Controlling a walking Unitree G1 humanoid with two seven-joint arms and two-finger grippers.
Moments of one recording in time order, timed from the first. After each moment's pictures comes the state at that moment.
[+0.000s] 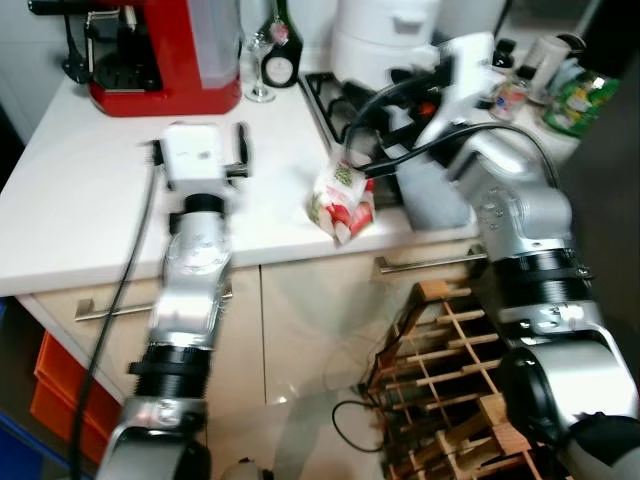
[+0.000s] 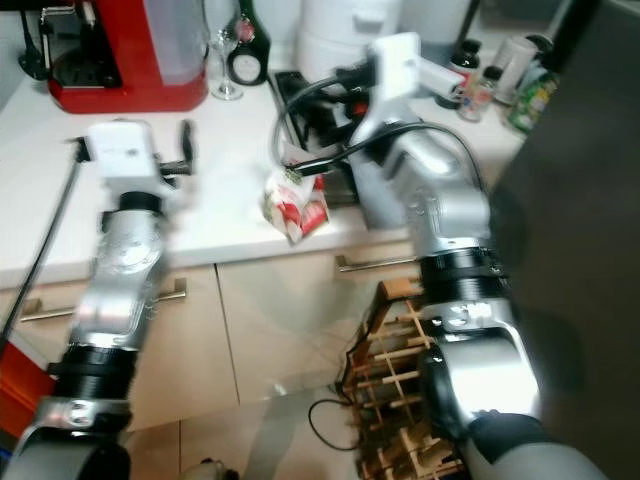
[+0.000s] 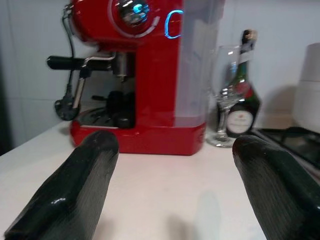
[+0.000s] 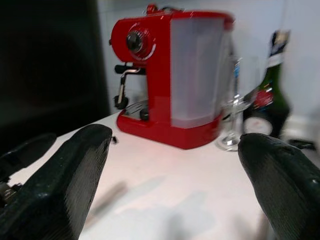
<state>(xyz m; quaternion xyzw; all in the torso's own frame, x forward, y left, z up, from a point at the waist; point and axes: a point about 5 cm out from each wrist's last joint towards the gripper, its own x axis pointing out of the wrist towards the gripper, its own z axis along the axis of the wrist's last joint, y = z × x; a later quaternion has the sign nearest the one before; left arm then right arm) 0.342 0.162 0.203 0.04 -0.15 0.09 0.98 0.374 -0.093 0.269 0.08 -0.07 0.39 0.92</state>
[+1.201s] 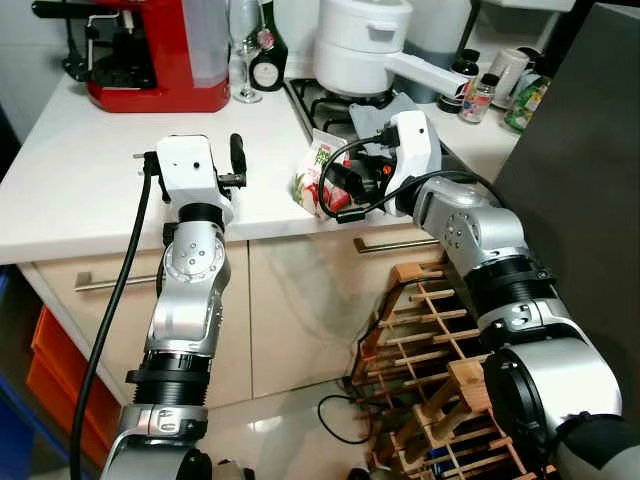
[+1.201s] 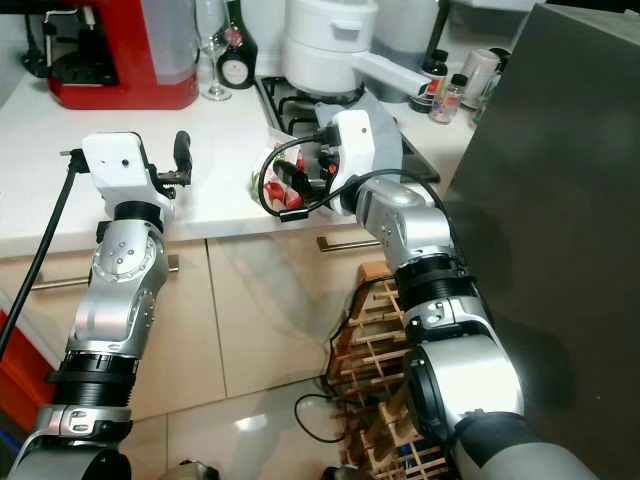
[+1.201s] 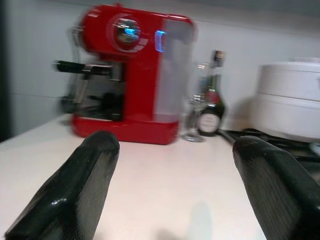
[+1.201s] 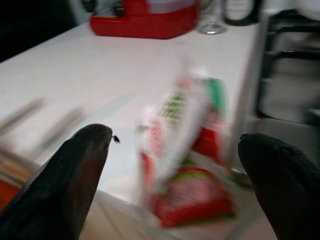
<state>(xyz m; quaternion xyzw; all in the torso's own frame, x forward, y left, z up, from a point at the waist) 0.336 0.154 0.193 0.03 -0.13 0.07 0.99 0.392 -0.084 0.196 0.08 0.12 0.31 0.94</state>
